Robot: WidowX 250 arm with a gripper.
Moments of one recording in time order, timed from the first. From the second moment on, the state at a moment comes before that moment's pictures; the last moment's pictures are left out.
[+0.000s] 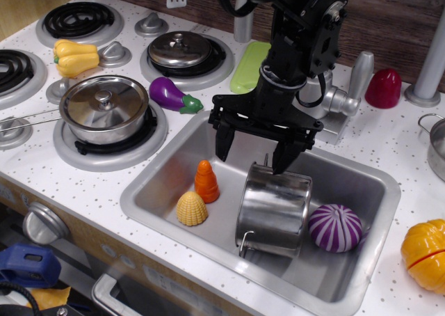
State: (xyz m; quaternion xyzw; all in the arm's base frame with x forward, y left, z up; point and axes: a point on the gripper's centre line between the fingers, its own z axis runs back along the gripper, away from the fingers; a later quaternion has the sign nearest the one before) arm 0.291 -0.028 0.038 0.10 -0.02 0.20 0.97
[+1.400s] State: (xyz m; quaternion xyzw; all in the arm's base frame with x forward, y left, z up) arm 0.281 -0.034 0.012 -0.27 -0.01 0.29 0.92
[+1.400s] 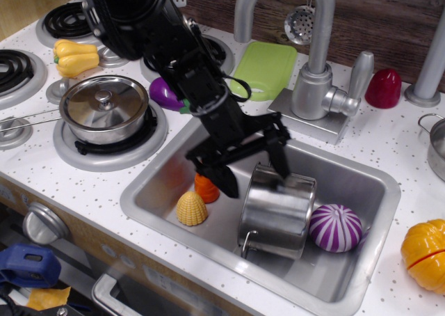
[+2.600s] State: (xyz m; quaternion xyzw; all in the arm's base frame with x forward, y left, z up) arm 0.284 -0.041 0.001 -0.40 -0.13 0.32 0.85
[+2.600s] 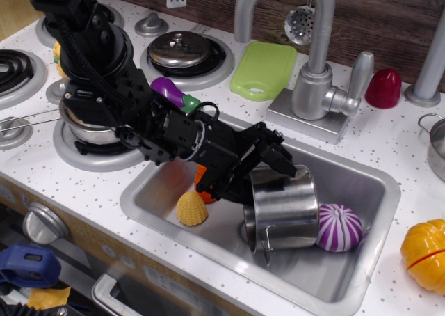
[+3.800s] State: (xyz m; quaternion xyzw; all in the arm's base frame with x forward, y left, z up) arm 0.280 -0.054 0.003 -0.15 -0.07 0.28 0.95
